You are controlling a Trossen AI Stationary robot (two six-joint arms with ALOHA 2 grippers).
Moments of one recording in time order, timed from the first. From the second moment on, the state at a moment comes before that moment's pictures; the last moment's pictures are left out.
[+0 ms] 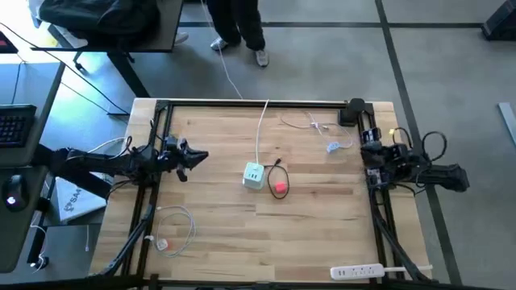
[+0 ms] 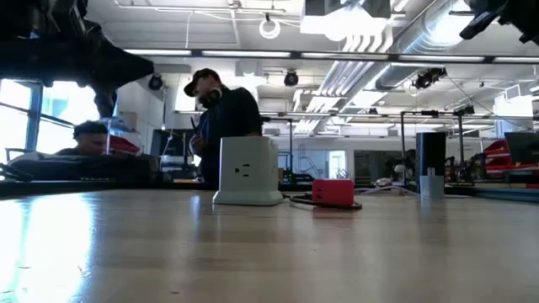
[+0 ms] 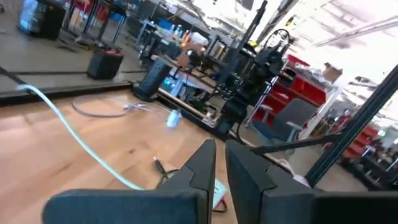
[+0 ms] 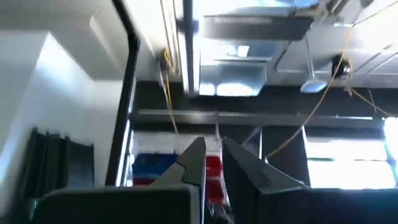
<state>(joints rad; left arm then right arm) -0.04 0.34 0.01 0.39 -0.29 -0.54 -0.05 0.03 0.01 0.76 -0.06 -0.04</state>
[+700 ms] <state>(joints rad) -0.27 0.94 0.03 0.93 -0.71 -0.53 -0.05 0.59 0.01 0.53 0.15 0.38</state>
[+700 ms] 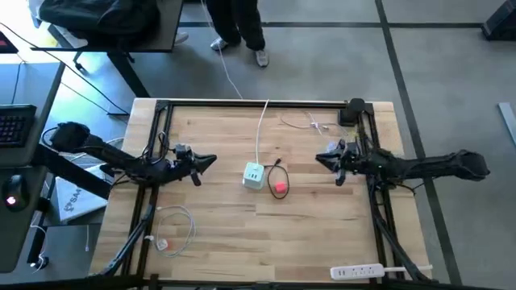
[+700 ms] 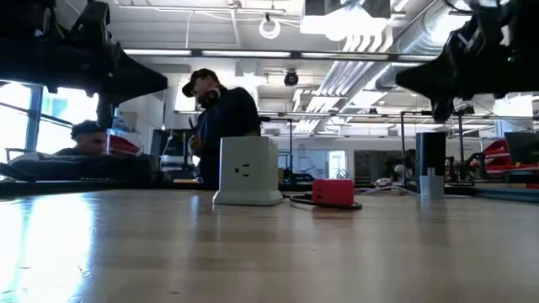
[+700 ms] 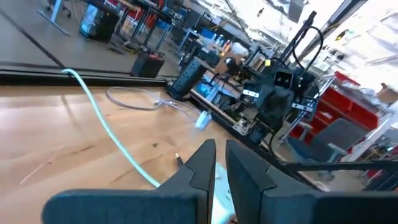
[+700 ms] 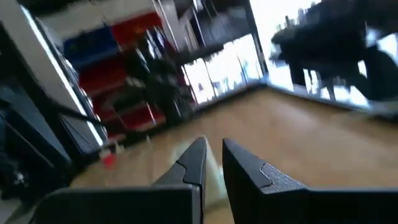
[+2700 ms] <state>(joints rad) 0.18 1.30 0.39 0.88 -0.35 0.03 -0.32 1.91 1.11 -0.42 -0.23 -0.44</state>
